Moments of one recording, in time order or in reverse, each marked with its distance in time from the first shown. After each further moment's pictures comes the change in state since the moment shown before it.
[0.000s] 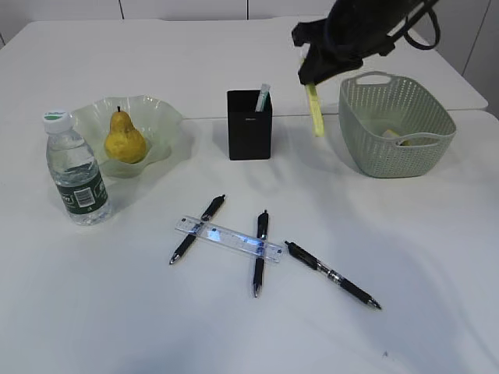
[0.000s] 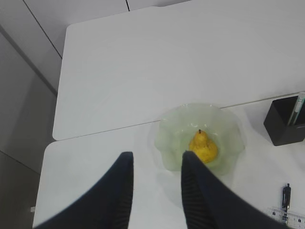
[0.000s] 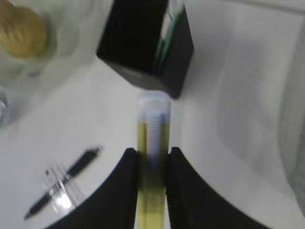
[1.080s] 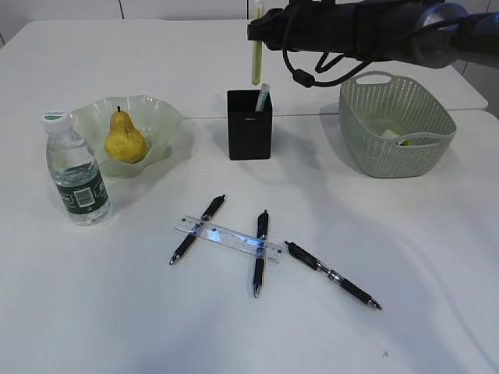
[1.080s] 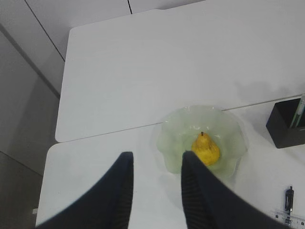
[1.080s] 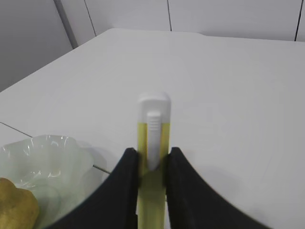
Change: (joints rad) left arm 0.000 -0.002 0.000 0.007 -0.005 -0.002; right arm 0.056 0.217 -0.002 1.164 -0.705 -1.262
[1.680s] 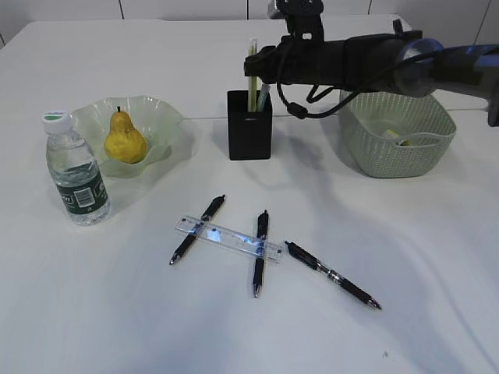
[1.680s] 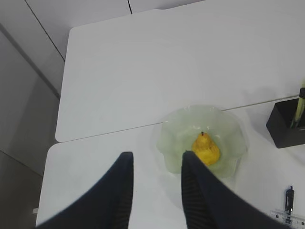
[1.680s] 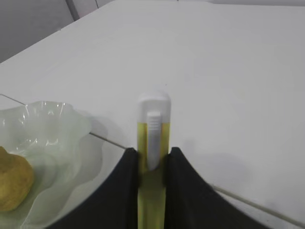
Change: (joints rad) left arm 0.000 0.000 0.000 0.002 0.000 0.000; right arm 0.001 0.089 0.000 0.069 0.033 -0.087
